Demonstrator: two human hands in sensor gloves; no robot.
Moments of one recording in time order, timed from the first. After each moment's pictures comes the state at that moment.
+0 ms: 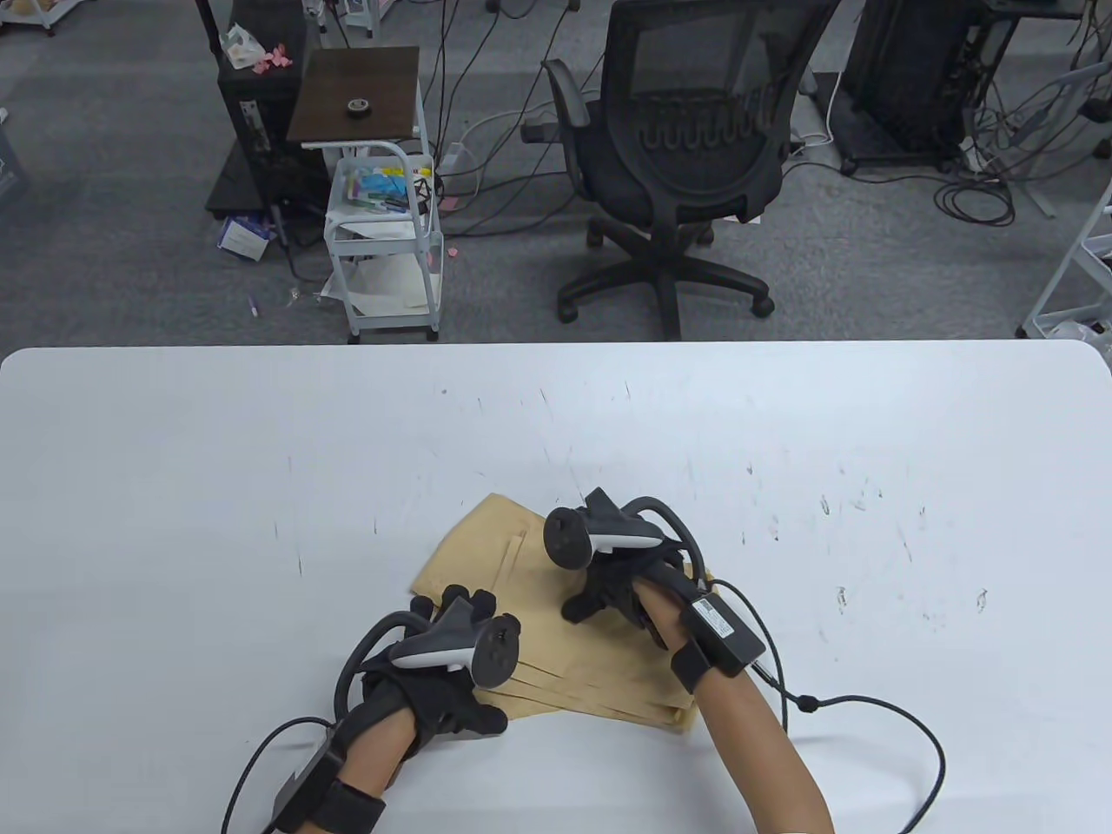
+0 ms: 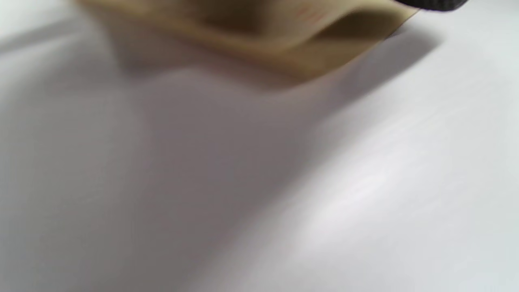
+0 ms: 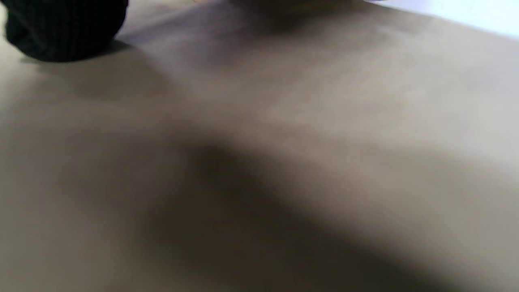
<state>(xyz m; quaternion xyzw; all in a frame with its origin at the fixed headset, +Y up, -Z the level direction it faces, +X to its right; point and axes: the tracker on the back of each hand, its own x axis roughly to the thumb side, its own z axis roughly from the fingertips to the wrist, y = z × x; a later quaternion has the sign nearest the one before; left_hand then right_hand) -0.134 -0.772 -0.313 -0.29 -0.29 -0.04 0.91 0.020 -0.772 -0.442 -0.30 -0.19 -0.93 0.06</state>
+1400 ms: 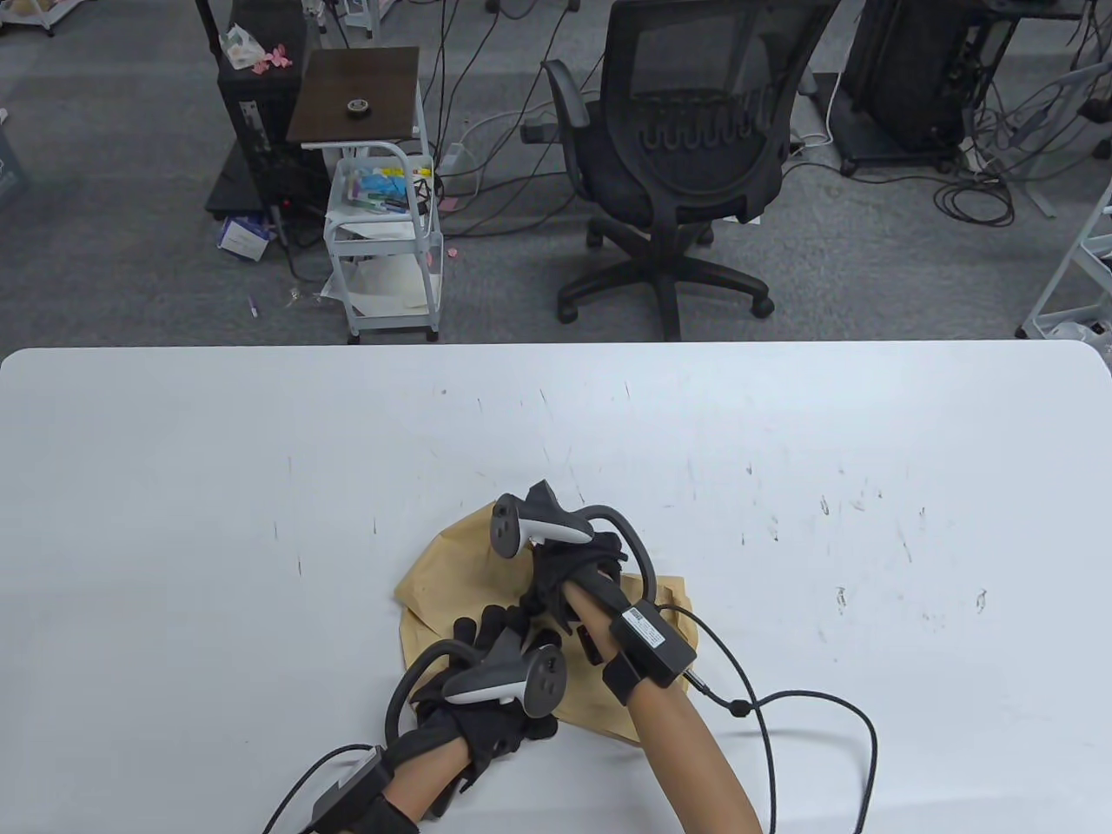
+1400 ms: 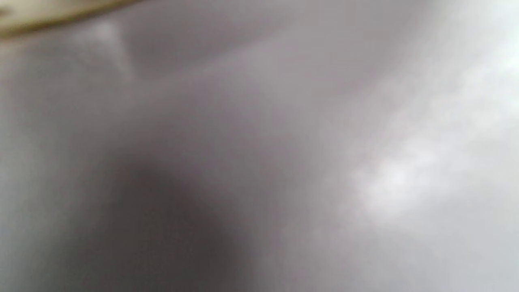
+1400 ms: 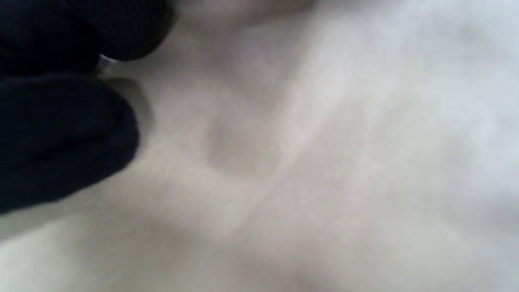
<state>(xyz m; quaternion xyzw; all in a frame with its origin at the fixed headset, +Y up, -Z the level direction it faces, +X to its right) -0.098 -0.796 -0.300 -0.29 -0.23 -0.10 0.92 -0.032 -0.762 -0.435 -0.16 -0.31 -0.94 0.07</state>
